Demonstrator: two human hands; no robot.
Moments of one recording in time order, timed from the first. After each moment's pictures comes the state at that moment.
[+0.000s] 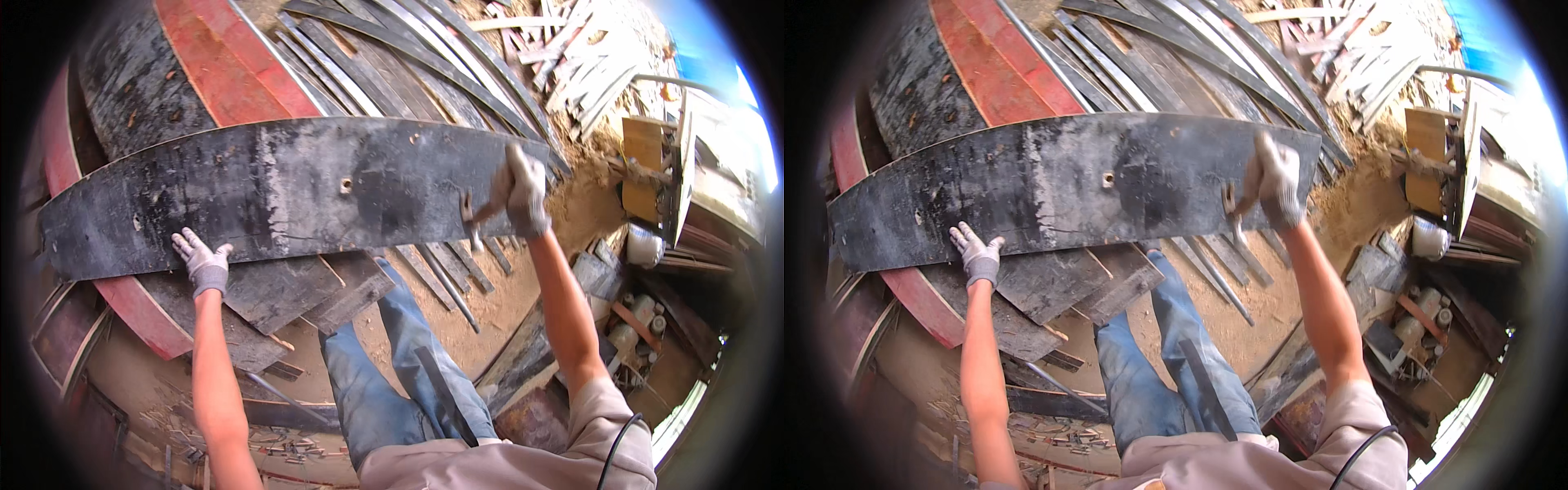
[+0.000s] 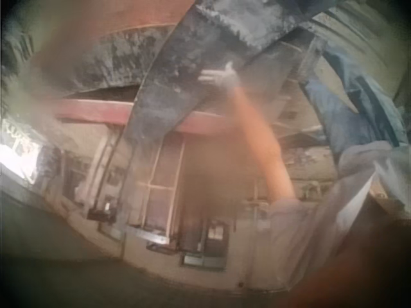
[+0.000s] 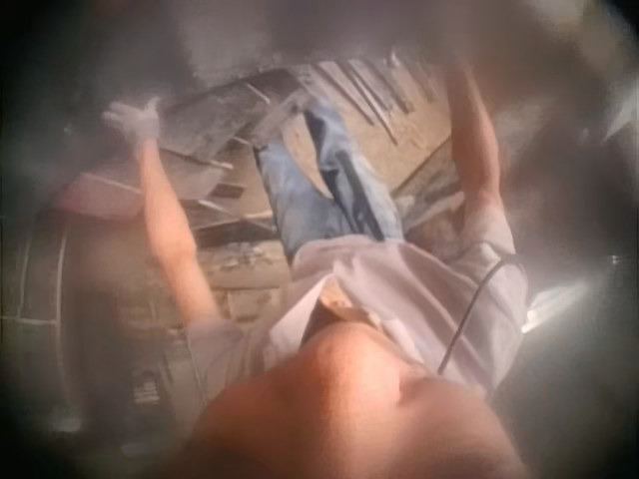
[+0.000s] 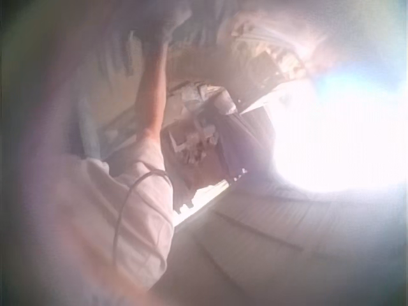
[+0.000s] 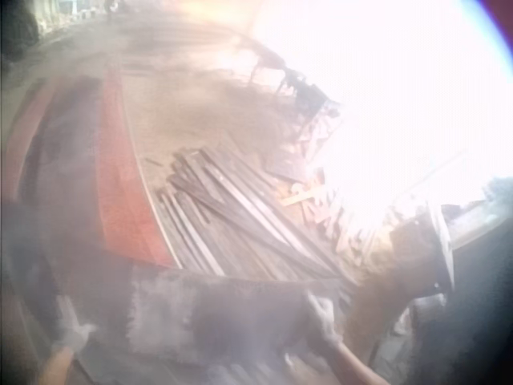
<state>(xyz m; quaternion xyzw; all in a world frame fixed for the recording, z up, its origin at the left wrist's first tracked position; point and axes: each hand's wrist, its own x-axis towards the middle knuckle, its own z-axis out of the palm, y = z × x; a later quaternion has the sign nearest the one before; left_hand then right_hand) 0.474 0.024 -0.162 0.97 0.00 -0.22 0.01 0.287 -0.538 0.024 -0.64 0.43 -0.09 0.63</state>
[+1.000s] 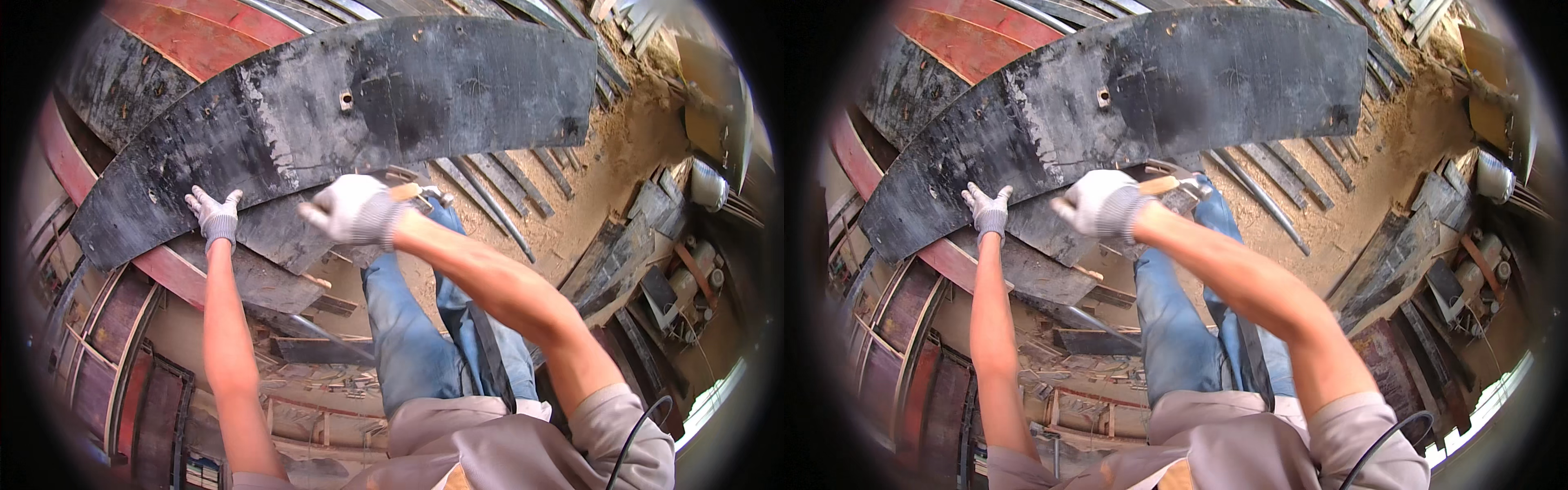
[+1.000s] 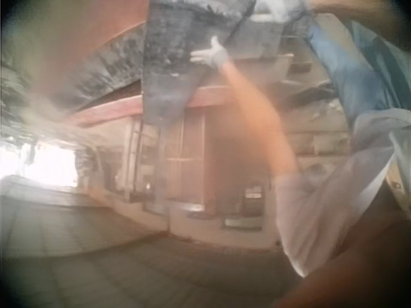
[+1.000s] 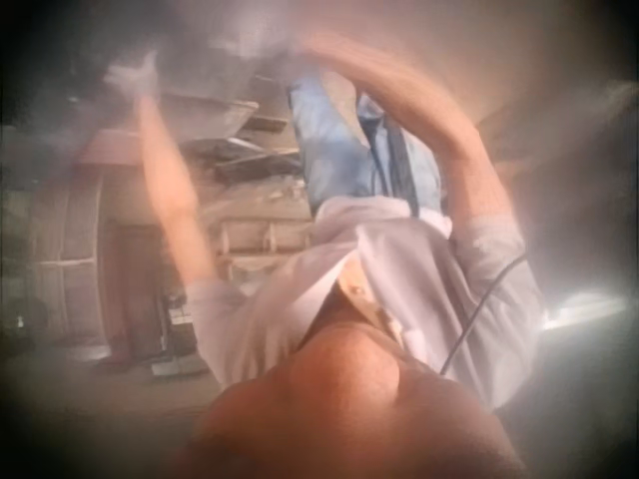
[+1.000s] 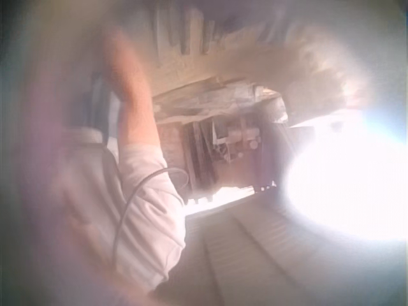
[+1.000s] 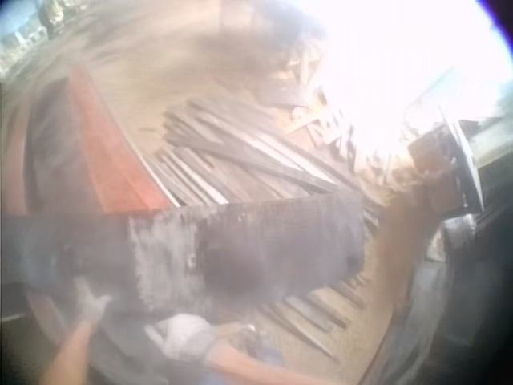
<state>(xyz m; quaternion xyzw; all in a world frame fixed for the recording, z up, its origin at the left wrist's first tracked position) 0.481 0.020 -0.156 0.97 0.02 -0.23 -0.05 0.294 -0.292 -0.023 -0.80 0.11 0.28 0.52</state>
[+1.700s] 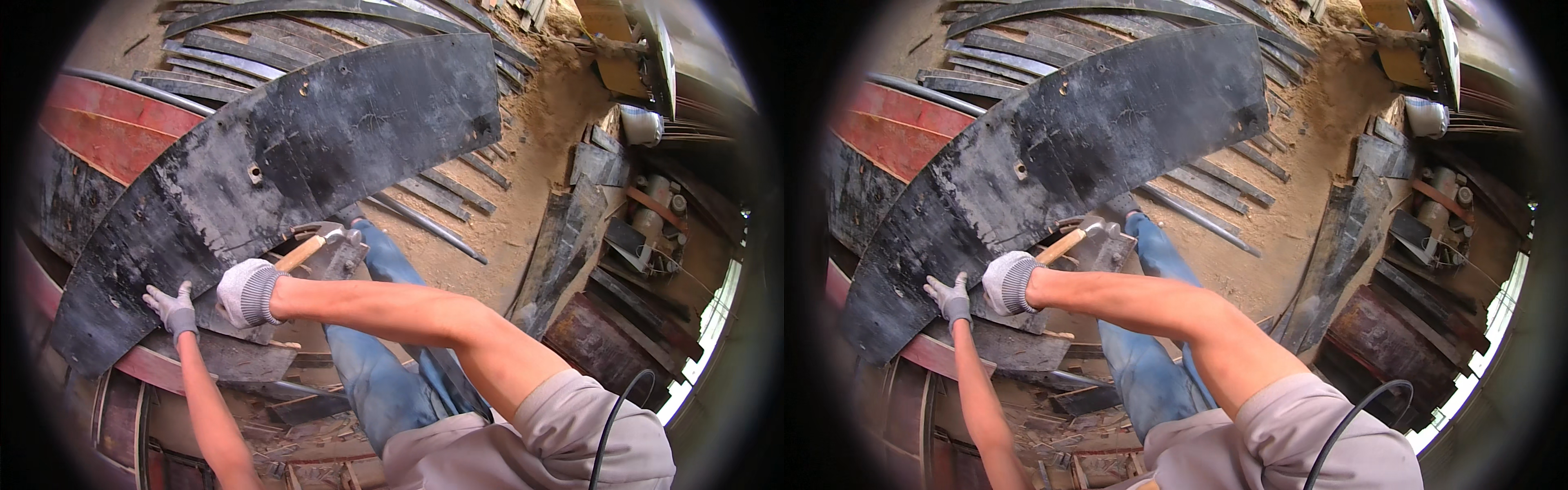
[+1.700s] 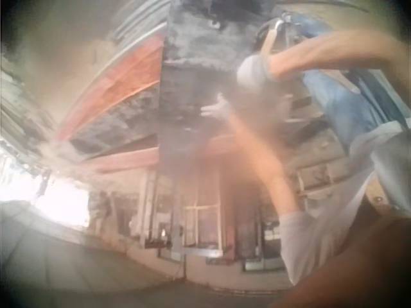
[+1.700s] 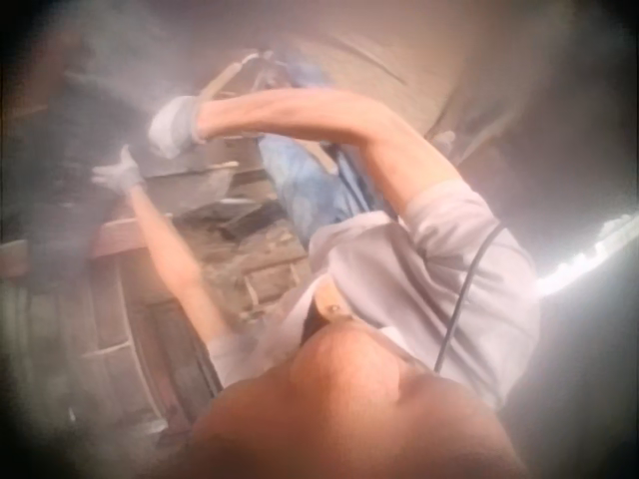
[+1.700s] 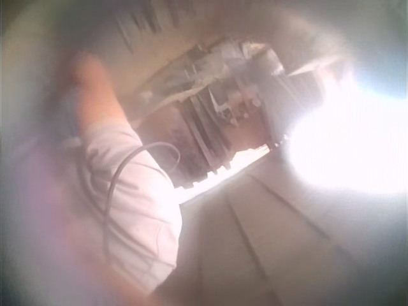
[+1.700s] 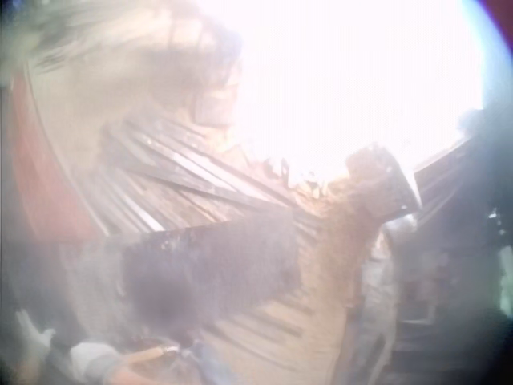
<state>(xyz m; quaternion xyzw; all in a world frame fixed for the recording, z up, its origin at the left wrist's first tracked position) 0.485 0.055 -0.187 0.98 -0.04 -0.19 -0.07 0.335 -0.238 -0.040 -0.83 0.07 0.25 0.50</state>
